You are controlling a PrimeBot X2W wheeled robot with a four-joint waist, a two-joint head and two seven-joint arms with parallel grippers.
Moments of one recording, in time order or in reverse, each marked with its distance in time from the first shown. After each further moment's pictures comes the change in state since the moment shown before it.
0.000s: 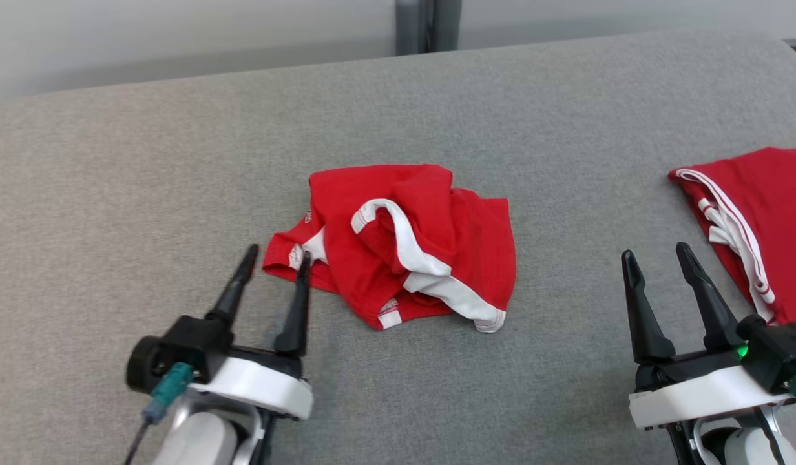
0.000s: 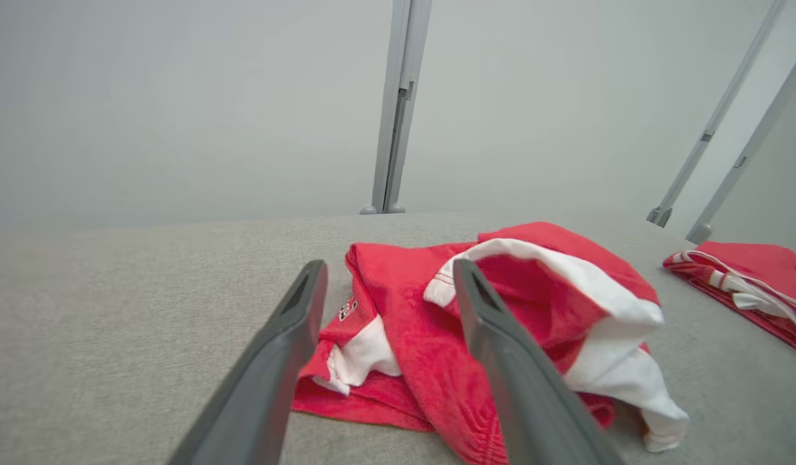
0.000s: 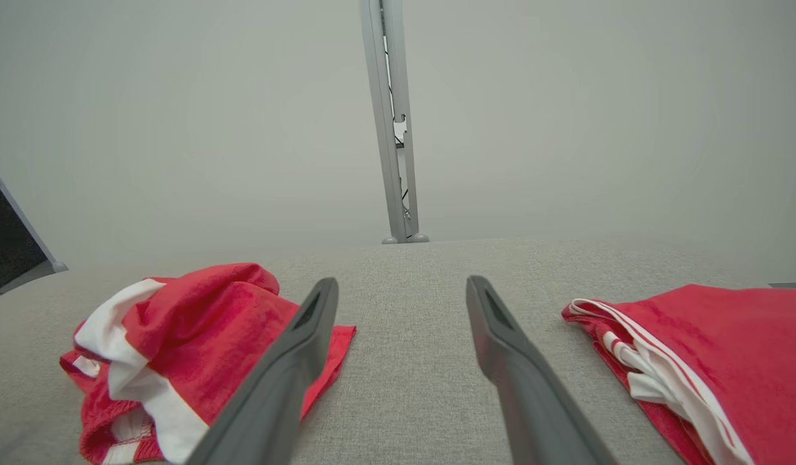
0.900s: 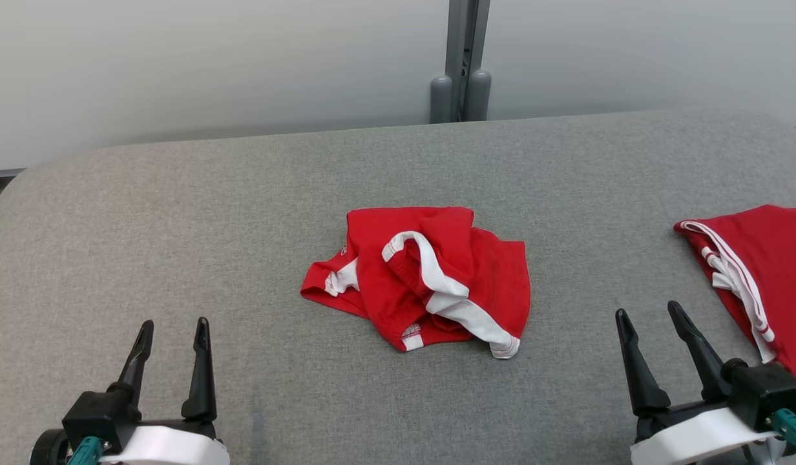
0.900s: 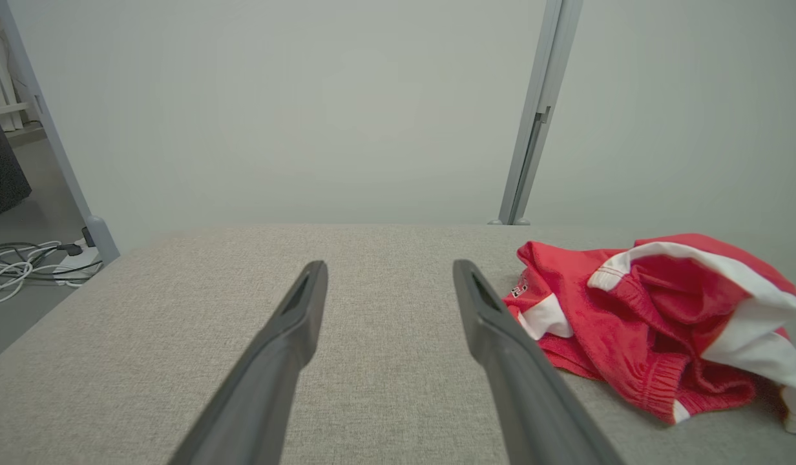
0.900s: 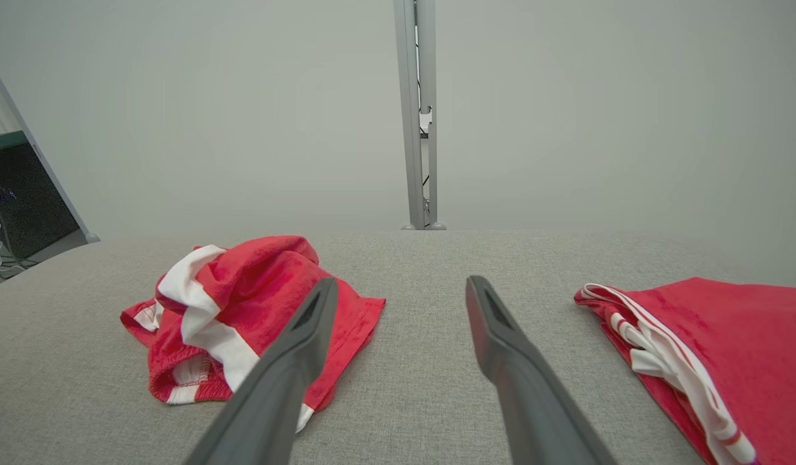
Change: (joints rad) left arm 0.241 0.116 0.183 -0.098 -0.033 0.088 0.009; right arm 0.120 -0.006 -0.003 0.009 -0.037 0.000 0.058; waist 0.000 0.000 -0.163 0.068
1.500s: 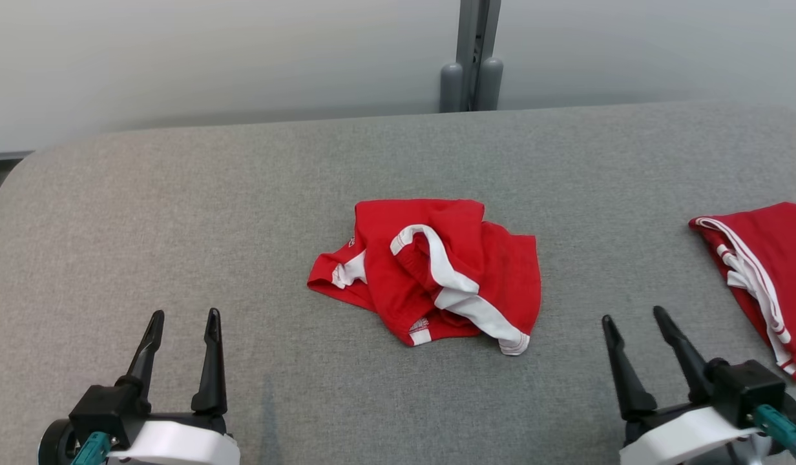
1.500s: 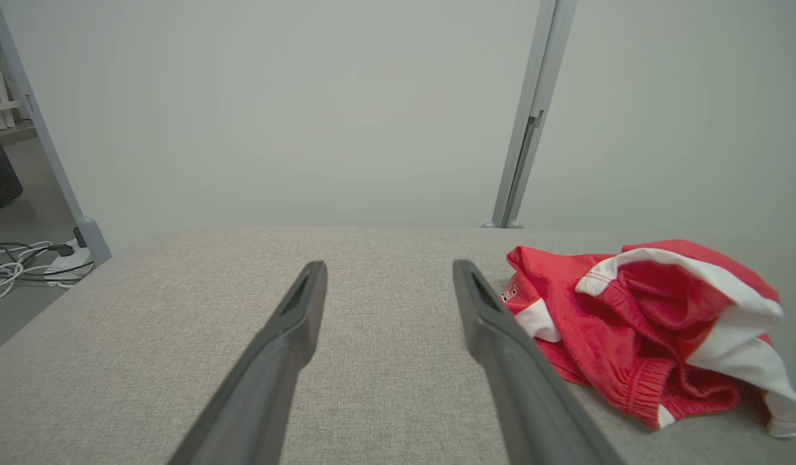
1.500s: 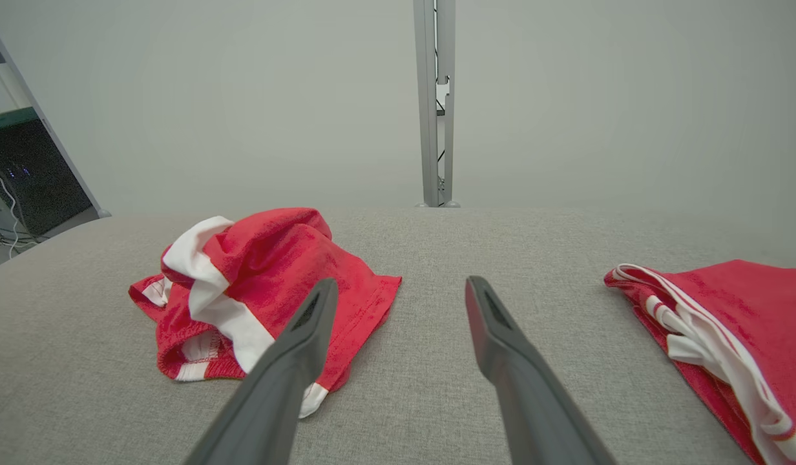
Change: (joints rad) left arm 0.000 0.000 -0.021 -0.054 0.000 0.016 0.017; right arm -0.004 -0.002 0.015 0.012 0.000 0.000 0.012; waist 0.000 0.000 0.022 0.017
